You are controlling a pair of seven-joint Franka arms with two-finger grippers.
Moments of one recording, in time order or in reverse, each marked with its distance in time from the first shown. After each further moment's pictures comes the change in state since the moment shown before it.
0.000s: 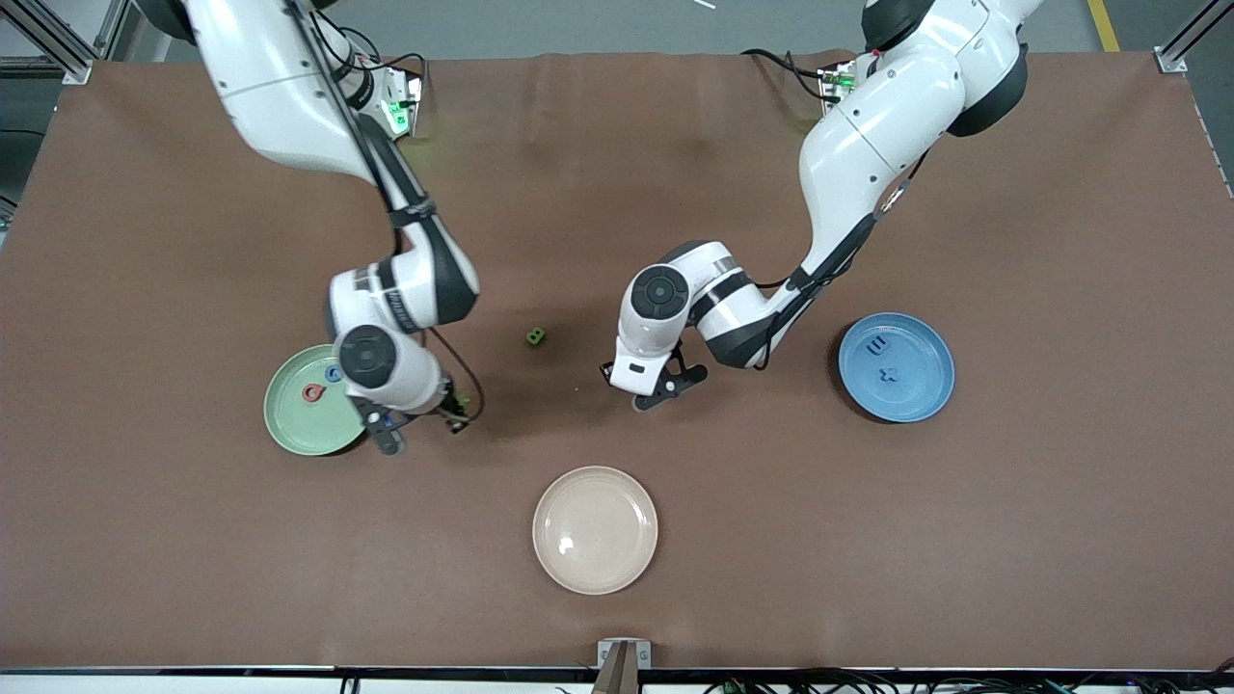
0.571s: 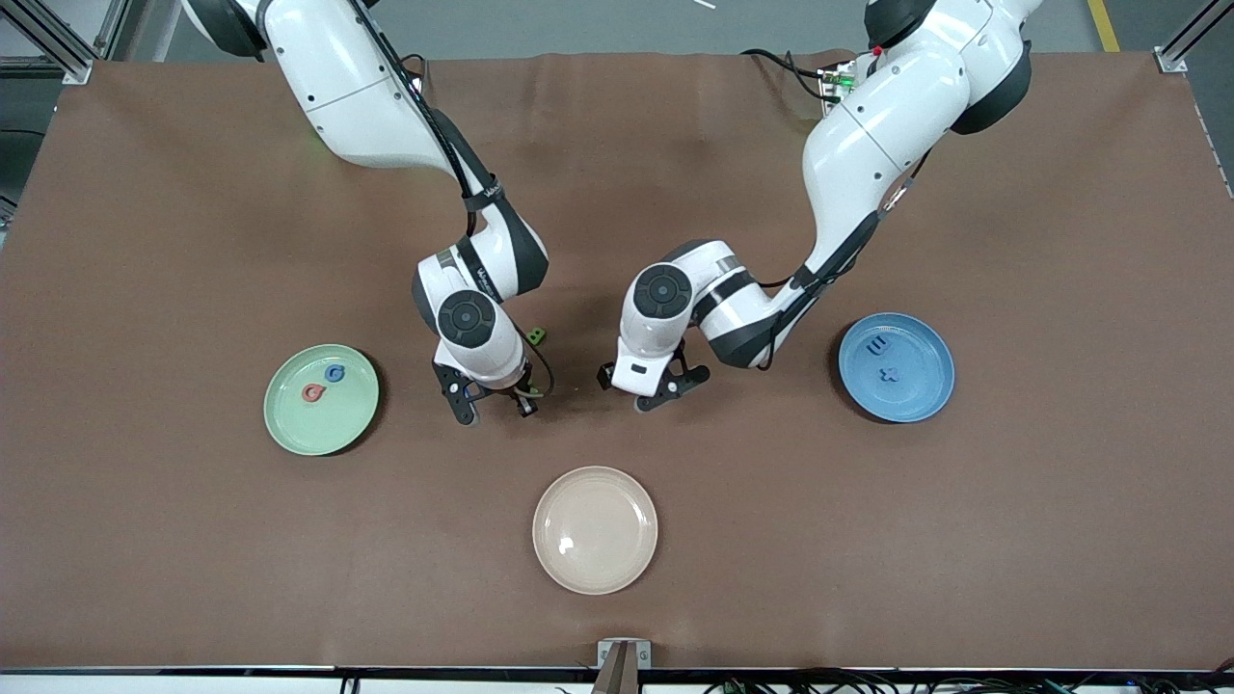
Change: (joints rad) left arm 0.002 -0.011 -0.004 -0.004 0.000 0.000 0.000; right arm 0.185 0.107 0.031 -0.009 0.001 0.222 0.376
